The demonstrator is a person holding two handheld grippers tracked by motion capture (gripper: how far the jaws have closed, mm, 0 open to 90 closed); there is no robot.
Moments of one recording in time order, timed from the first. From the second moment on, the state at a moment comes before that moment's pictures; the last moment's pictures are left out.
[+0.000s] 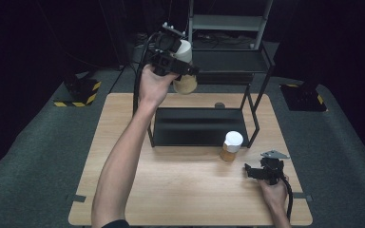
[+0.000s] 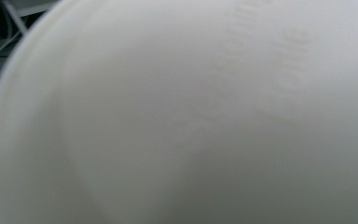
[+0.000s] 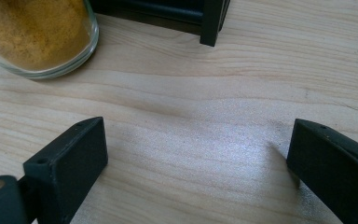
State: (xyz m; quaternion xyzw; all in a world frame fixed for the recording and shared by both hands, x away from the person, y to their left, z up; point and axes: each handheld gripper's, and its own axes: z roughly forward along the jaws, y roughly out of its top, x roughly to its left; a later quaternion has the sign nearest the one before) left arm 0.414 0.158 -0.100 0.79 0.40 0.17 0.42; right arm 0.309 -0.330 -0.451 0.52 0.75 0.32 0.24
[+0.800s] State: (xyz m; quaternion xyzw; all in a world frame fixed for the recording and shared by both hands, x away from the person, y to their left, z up) left arm 0.477 0.105 -0.086 0.74 0.52 0.25 0.35; right arm 0.309 -0.329 -0.451 0.52 0.75 0.32 0.24
